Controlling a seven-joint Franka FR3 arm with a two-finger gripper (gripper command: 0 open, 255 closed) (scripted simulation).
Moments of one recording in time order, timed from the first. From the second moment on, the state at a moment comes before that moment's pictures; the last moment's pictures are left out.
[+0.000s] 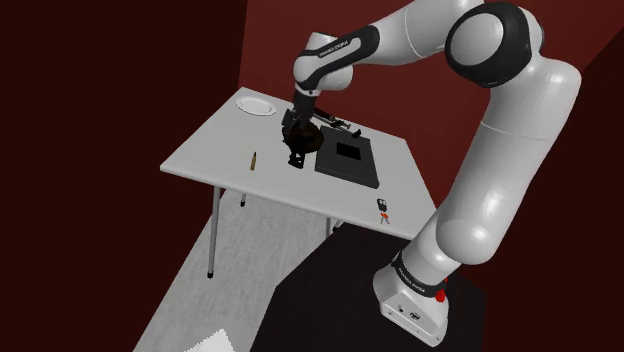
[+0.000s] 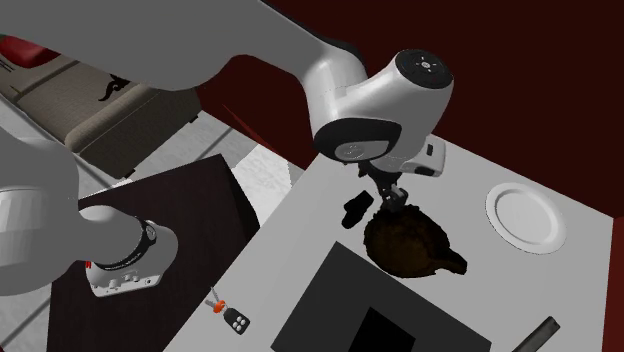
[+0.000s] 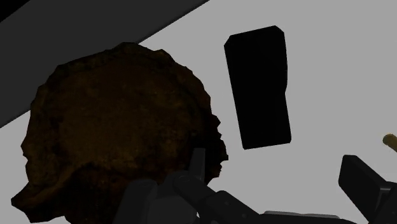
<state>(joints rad) -0.01 0.25 -0.22 -2.04 0.07 2.33 -0.33</state>
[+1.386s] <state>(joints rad) -0.01 0.30 -0.21 -2.05 0.09 2.39 -0.34</state>
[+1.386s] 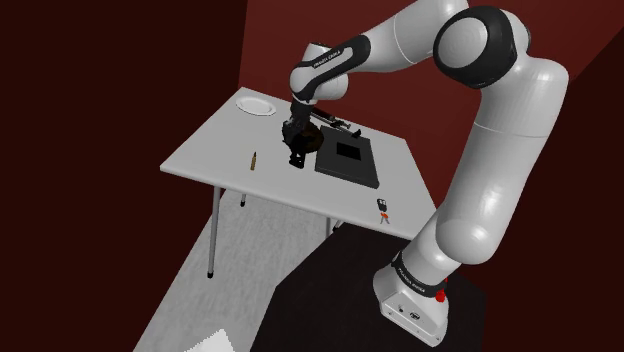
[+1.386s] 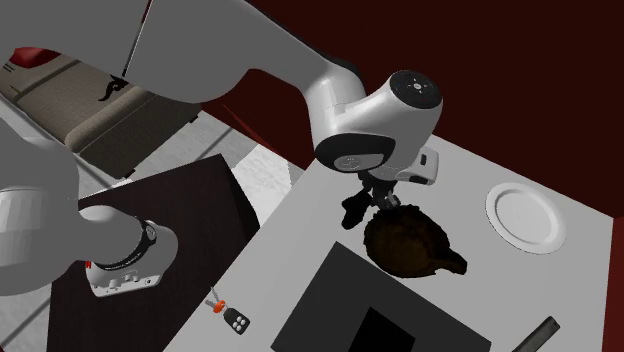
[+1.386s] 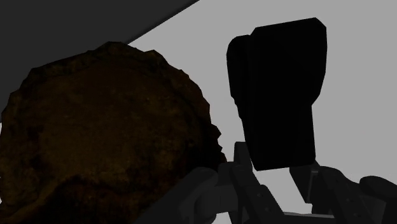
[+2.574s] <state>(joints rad) -0.09 0.19 -0.20 -2.08 0.13 2.25 -0.70</state>
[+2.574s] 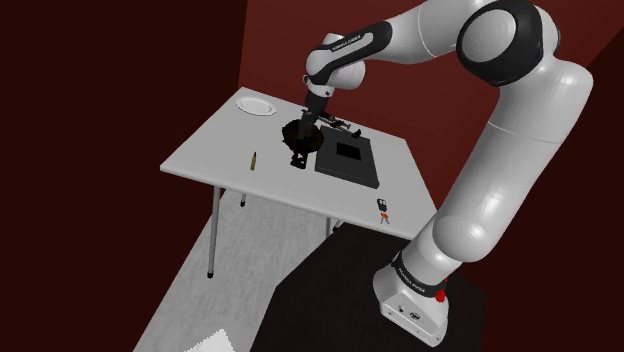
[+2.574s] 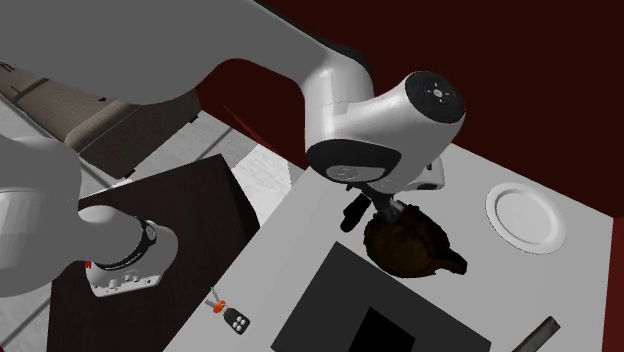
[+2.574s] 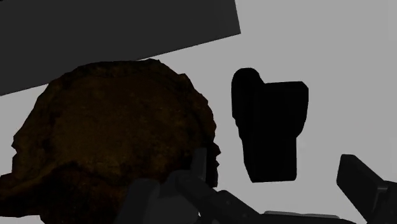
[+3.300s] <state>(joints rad) -0.10 0.24 -0.20 -2.12 0.16 2.32 -0.78</state>
